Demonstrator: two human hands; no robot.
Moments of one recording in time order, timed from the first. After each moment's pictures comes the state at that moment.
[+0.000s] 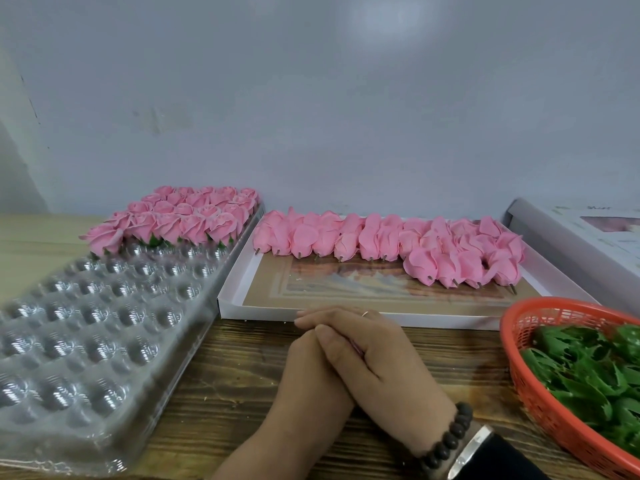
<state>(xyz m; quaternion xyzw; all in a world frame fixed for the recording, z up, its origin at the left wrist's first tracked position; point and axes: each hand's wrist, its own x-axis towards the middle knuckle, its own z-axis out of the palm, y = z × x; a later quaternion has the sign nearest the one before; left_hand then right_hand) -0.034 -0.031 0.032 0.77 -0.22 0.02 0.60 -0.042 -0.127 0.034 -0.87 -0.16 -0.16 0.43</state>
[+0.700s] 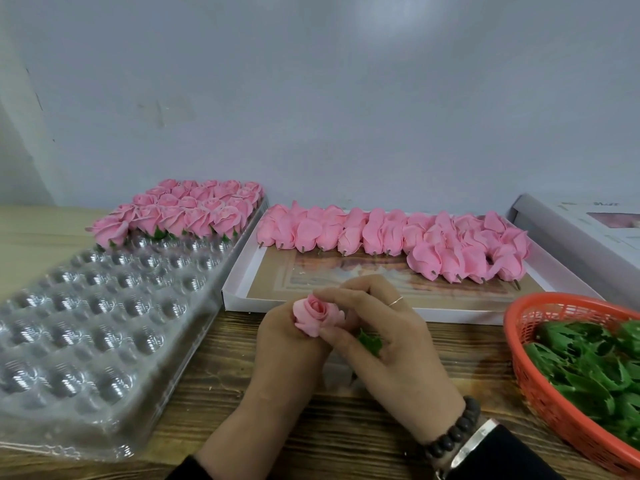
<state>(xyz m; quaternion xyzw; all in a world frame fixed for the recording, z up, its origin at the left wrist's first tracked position) -0.011 -0.016 0.028 0.72 -0.15 0.04 0.67 -0.042 -0.131 0.031 -0.82 -0.19 -0.28 0.46</state>
